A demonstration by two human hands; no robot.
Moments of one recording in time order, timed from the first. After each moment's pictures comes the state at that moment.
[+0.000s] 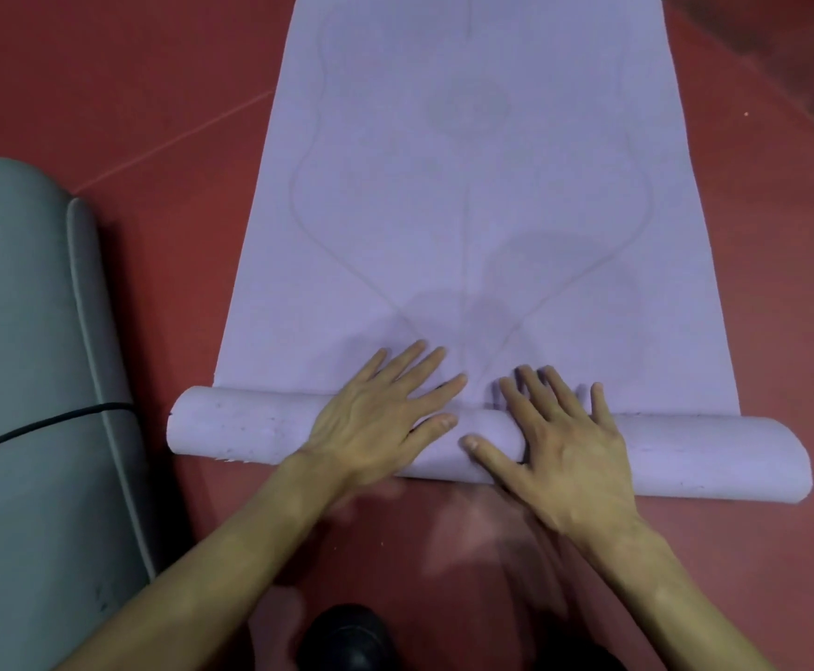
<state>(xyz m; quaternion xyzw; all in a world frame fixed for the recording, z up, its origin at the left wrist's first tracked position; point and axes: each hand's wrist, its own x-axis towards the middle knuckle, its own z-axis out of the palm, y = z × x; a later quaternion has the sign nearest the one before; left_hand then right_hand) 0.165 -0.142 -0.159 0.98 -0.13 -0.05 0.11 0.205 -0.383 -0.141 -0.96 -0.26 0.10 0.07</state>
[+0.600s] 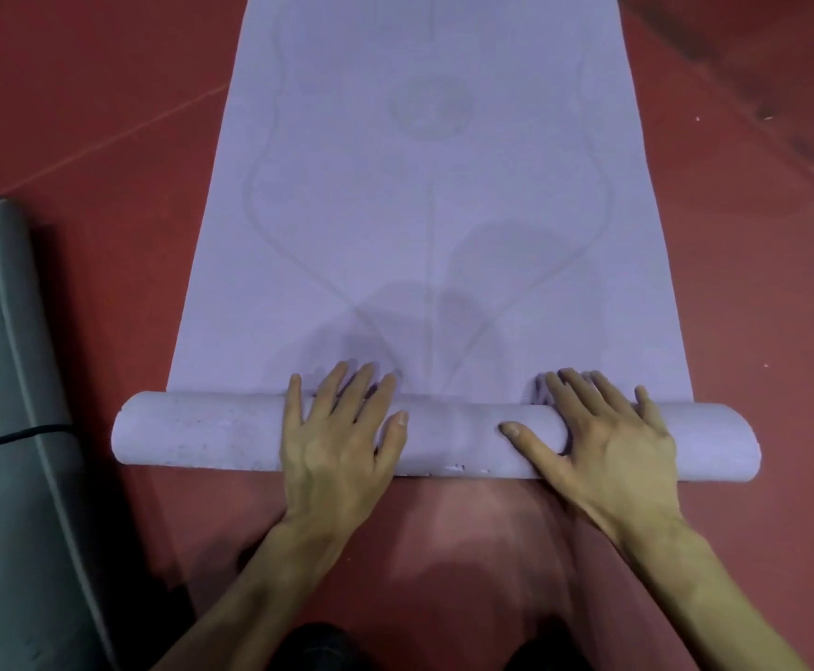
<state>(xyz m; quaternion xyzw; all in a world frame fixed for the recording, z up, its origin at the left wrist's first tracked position) 0.138 -0.177 -0.171 0.98 0.08 0.19 0.07 0.231 -0.439 -0.133 -0.98 -0.18 0.05 0.03</state>
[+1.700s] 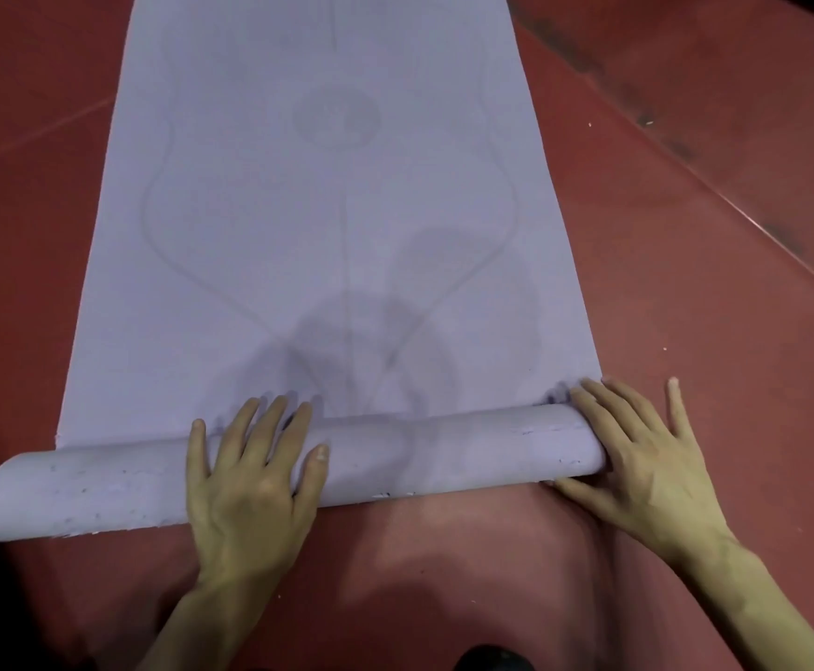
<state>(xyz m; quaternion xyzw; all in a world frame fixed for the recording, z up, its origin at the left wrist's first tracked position) 0.128 -0.184 -0.164 0.98 0.09 0.16 0.06 0.239 -0.562 -0.127 -0.96 -0.26 0.00 0.03</state>
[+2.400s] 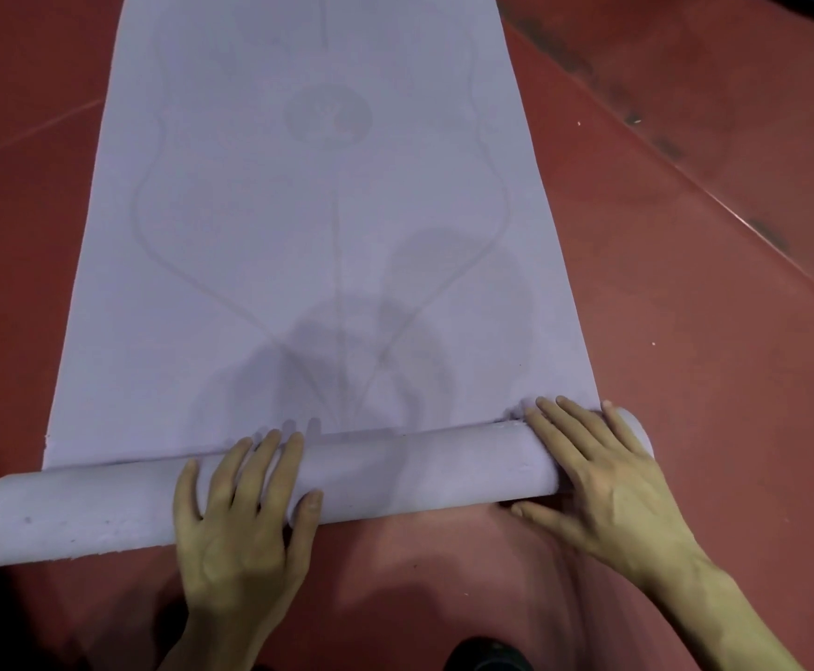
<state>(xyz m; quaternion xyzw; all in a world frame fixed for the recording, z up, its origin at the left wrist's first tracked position) 0.092 -0.194 -0.162 0.98 0.08 0.15 0.06 0.214 -0.544 -0.129 -0.95 -0.30 0.04 0.07</state>
